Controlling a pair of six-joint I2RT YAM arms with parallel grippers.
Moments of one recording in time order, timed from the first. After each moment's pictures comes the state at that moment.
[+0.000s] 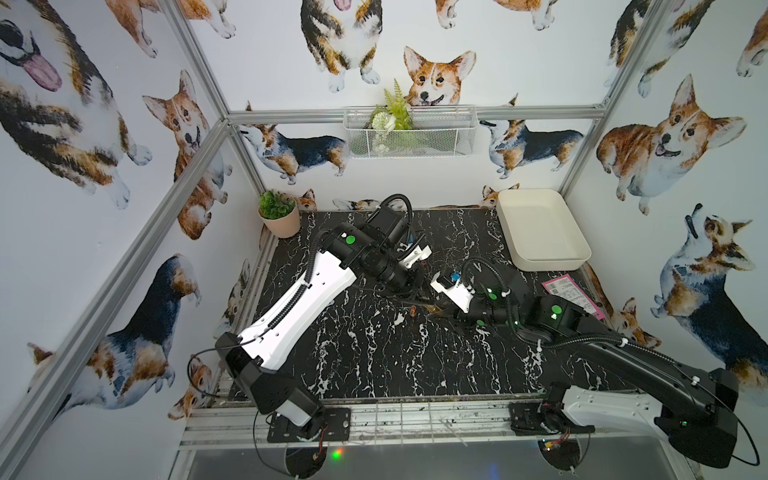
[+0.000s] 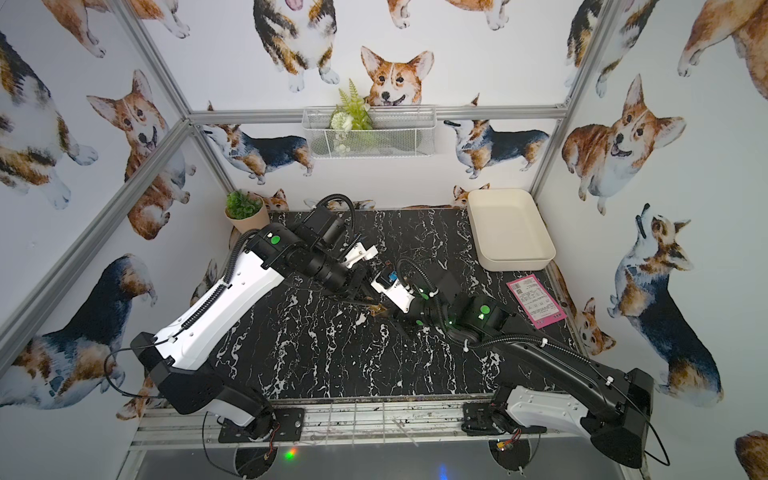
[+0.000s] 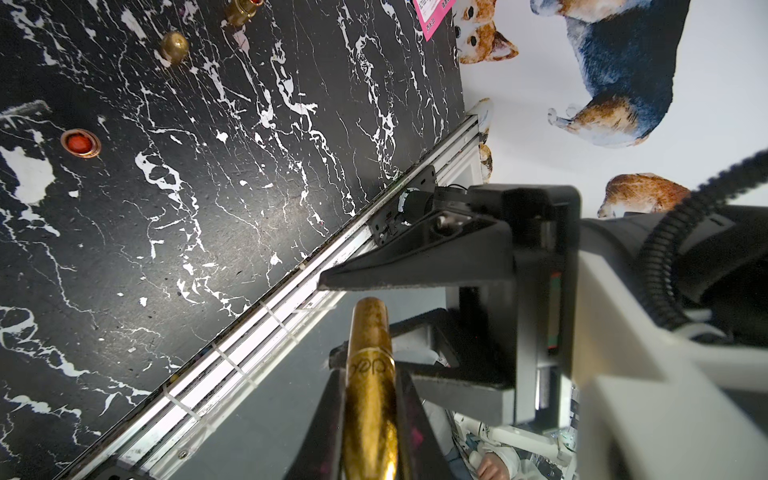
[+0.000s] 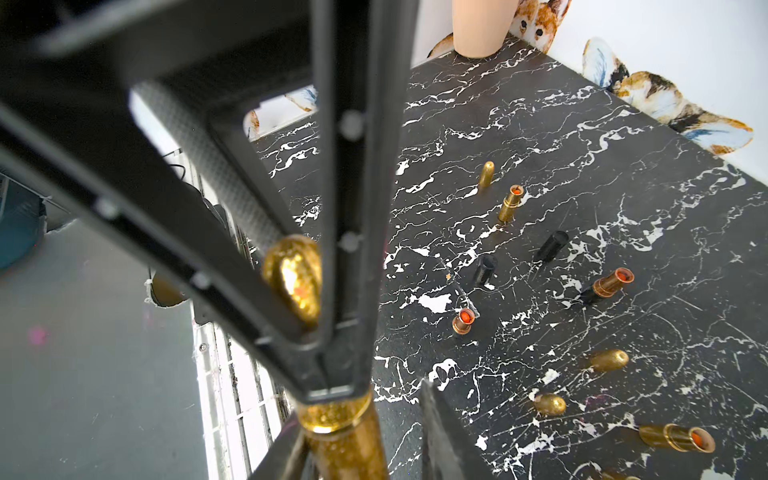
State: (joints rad) left arm -0.73 1.56 1.79 -1.36 0.68 -0.47; right arm 0.96 1.07 1.04 -0.55 -0.24 0.00
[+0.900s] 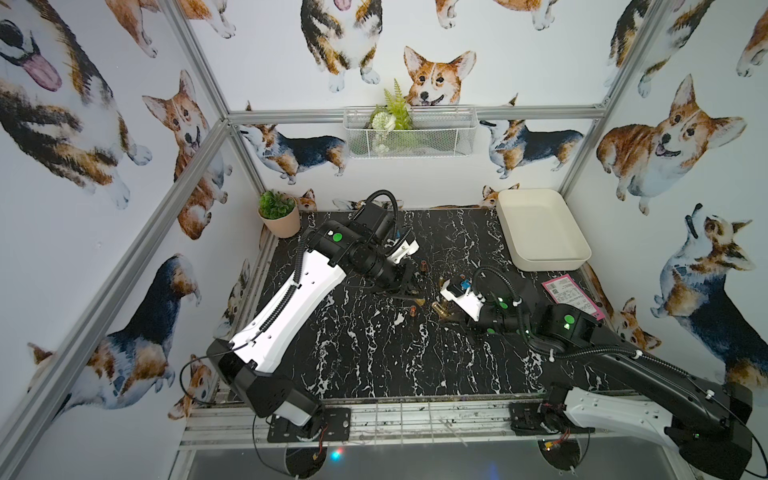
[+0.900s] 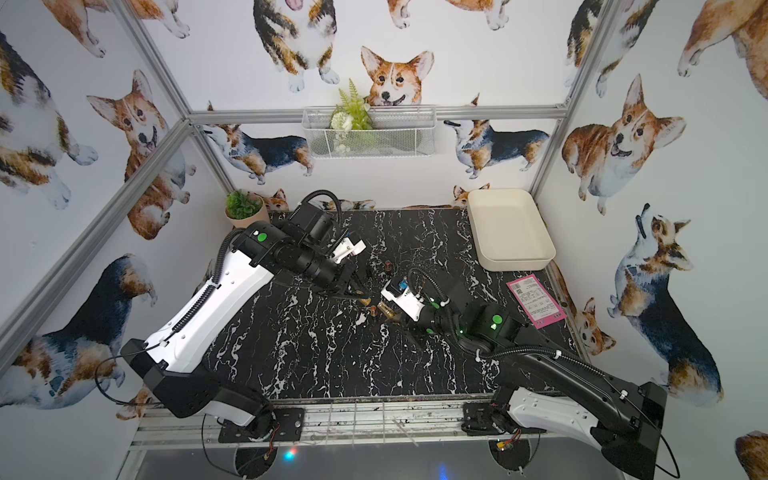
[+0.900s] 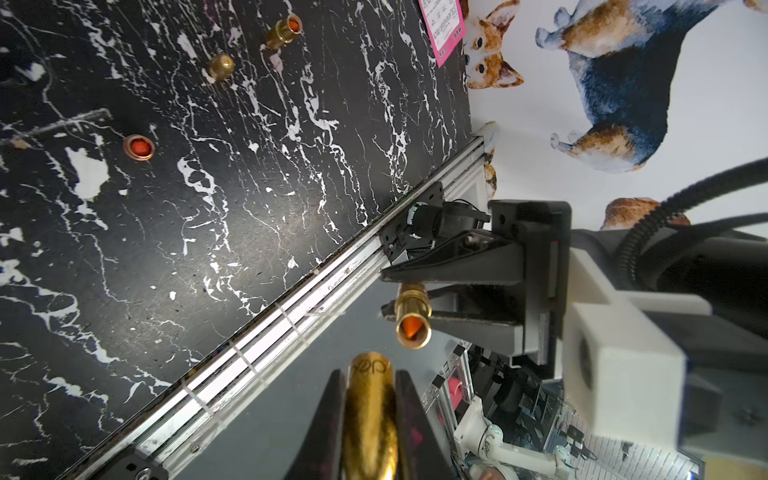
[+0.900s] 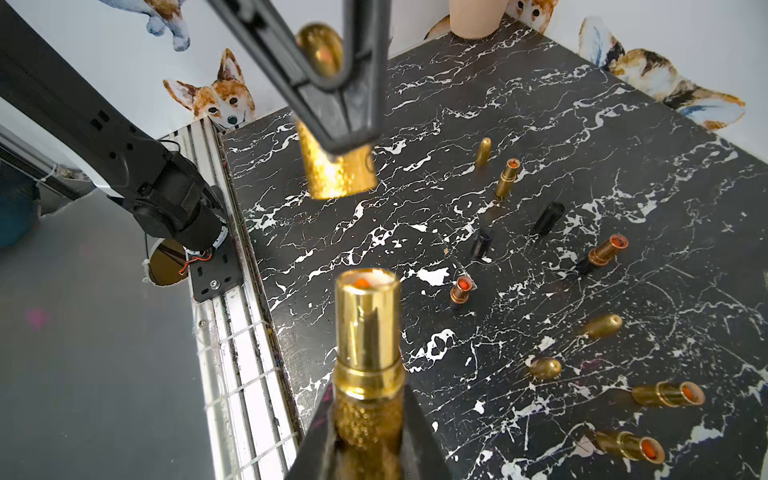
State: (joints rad) left arm -0.64 1.52 1.78 -1.39 0.65 -0.45; right arm 0.96 0.97 0.96 -0.59 -0.23 0.00
